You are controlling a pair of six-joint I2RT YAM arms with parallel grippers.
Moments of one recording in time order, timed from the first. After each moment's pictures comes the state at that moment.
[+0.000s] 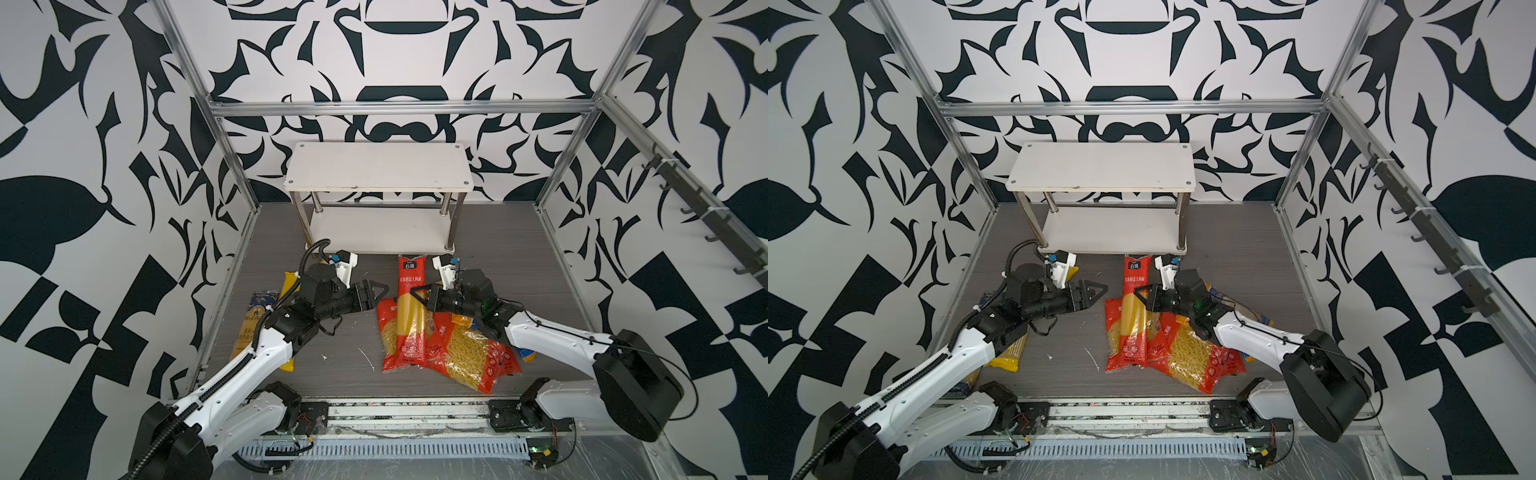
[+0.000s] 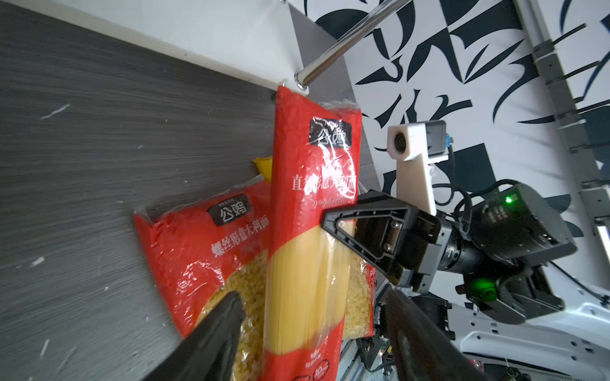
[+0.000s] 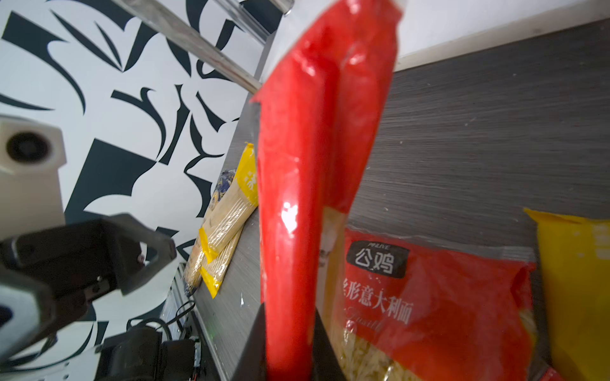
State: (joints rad) left arm -0.56 0.98 0.67 -0.15 0.45 -0.74; right arm 0.64 1.29 0.59 0.30 -0.39 0.75
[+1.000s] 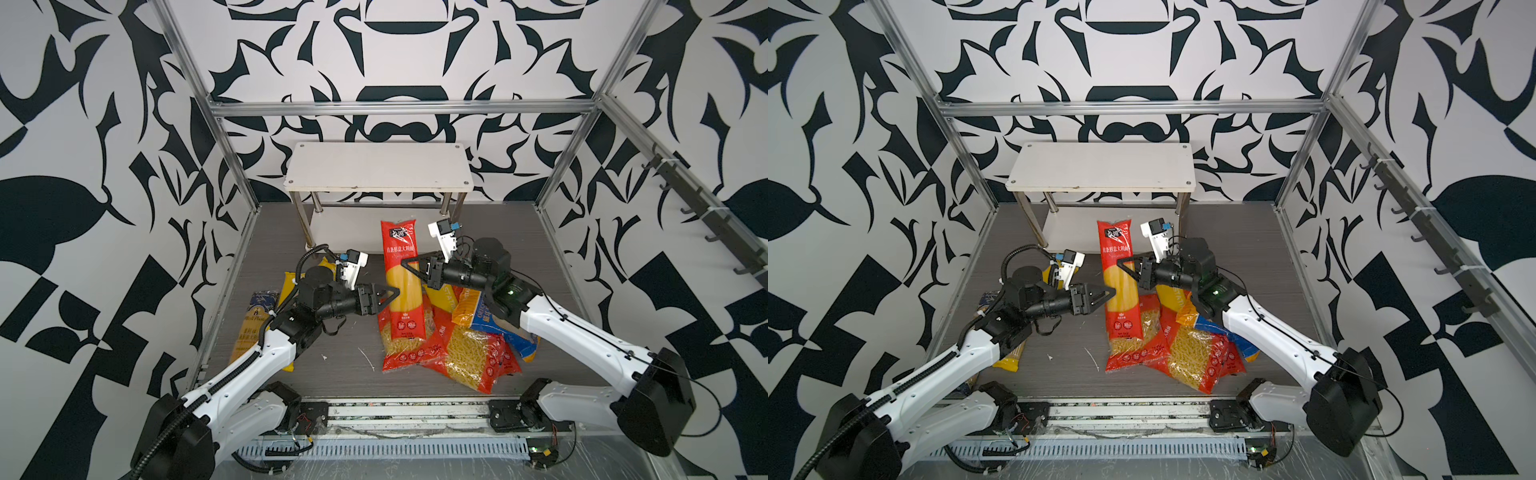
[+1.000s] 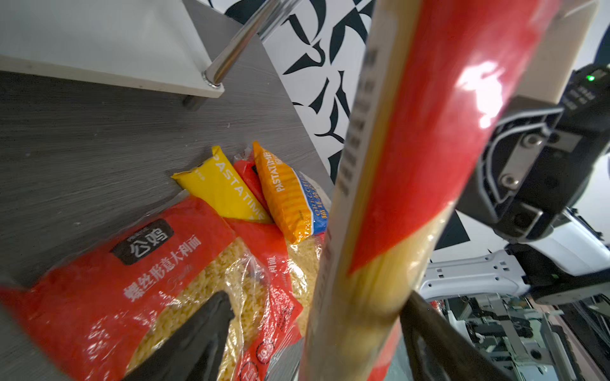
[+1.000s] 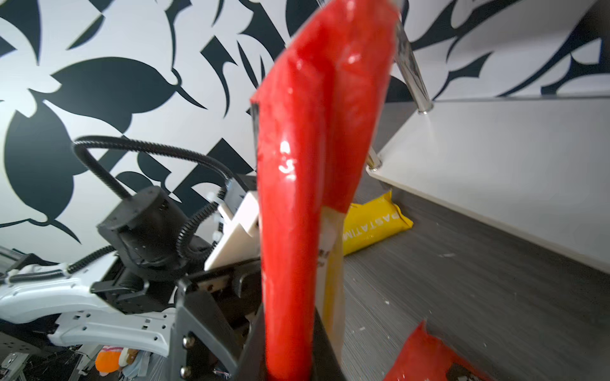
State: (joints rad) left arm -0.56 1.01 0.59 0.17 0.67 -0.75; right arm 0.64 1.24 0.95 0.17 -0.58 0.59
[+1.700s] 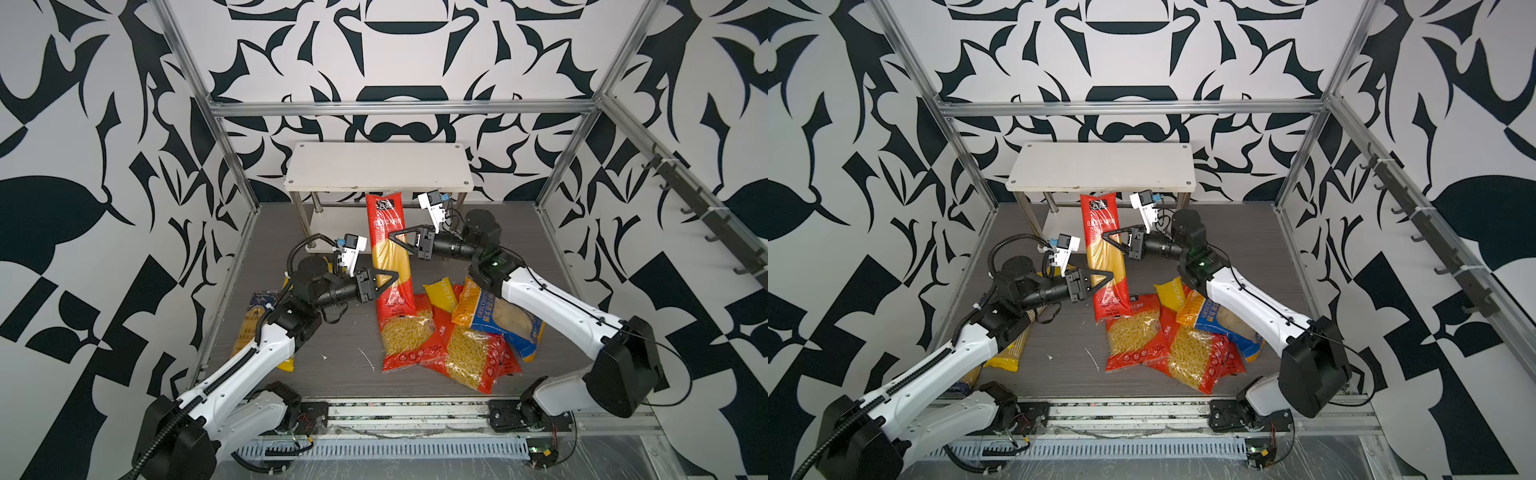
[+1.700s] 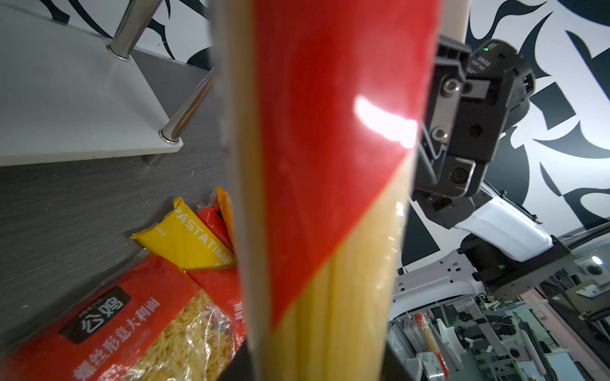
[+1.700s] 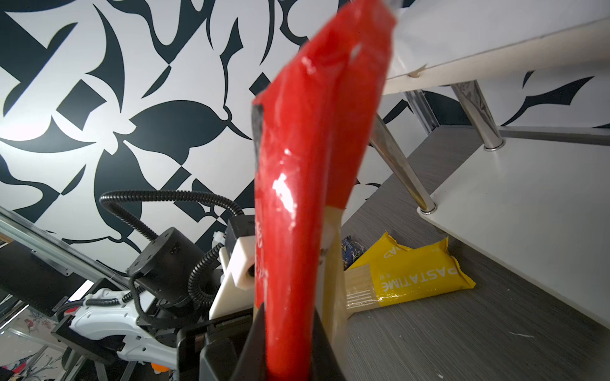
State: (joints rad) left arm -0.56 1.01 0.70 0.21 0.68 -0.79; right arm 0.59 1.44 1.16 0.29 -0.75 0.74
